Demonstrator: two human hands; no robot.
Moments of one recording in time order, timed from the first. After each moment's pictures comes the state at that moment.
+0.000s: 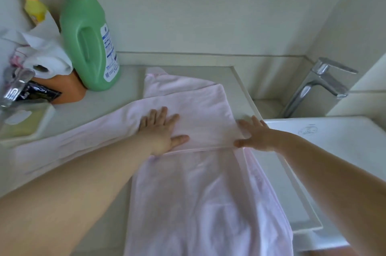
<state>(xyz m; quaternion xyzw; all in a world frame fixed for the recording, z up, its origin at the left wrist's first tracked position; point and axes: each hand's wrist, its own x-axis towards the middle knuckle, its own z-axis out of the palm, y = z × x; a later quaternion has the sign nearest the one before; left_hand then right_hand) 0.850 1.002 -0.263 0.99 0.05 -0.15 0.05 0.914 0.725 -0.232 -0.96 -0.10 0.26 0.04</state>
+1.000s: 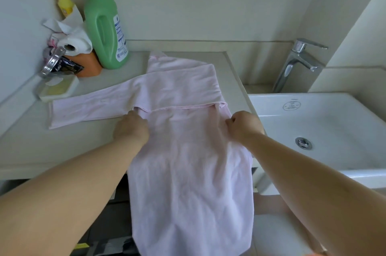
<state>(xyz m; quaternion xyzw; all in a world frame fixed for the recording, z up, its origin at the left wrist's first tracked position) 0.717 0.970 -0.269 0.93 0.34 0.01 0.13 0.785 0.704 -0.242 -0.98 -0.02 0.06 0.19</state>
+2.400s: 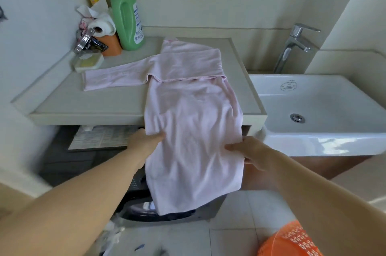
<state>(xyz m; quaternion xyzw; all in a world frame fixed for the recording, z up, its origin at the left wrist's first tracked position) 0.548 0.912 -0.296 0.75 0.35 0.00 0.57 0.637 0.636 -0.292 -0.77 0.06 0.33 0.54</state>
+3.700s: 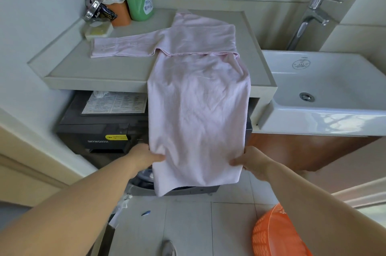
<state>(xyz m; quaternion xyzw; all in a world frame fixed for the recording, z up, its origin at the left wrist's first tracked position) 0.451 0.906 -0.360 0.76 0.36 -0.16 0.51 0.563 0.618 -0.366 -0.81 0.04 0.38 0.45</state>
